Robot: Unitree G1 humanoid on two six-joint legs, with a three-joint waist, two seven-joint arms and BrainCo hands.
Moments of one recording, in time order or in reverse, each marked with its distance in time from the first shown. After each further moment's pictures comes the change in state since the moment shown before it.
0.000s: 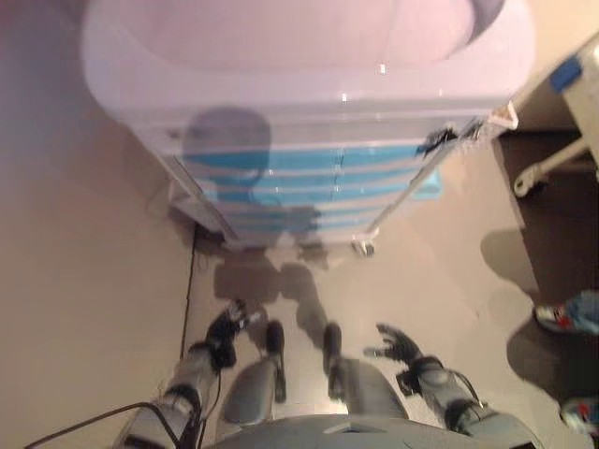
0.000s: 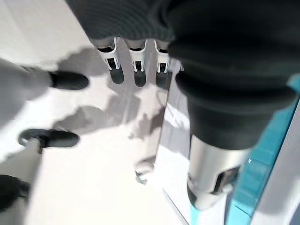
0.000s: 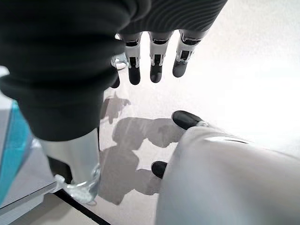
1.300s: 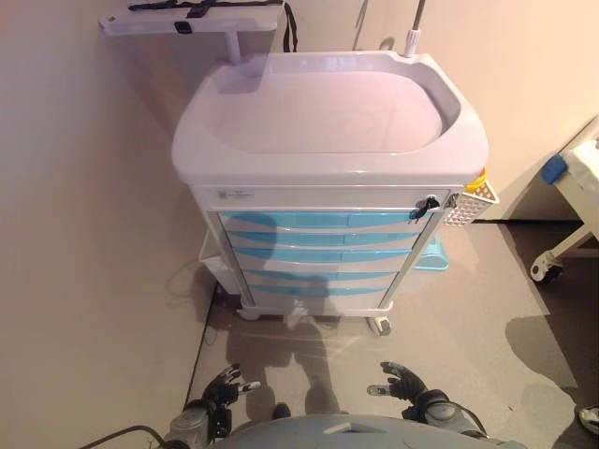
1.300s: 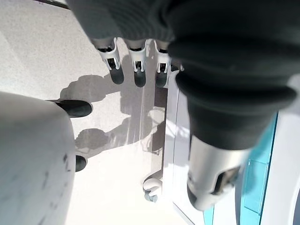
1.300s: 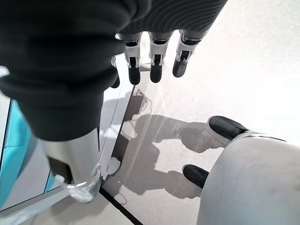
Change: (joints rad) left arm 0.286 -0.028 0.001 0.084 0.313 0.058 0.090; right arm 0.169 0.006 -0.023 0.030 -0.061 0.045 0.035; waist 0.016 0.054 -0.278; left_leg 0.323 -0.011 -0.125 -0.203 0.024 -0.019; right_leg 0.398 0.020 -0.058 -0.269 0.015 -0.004
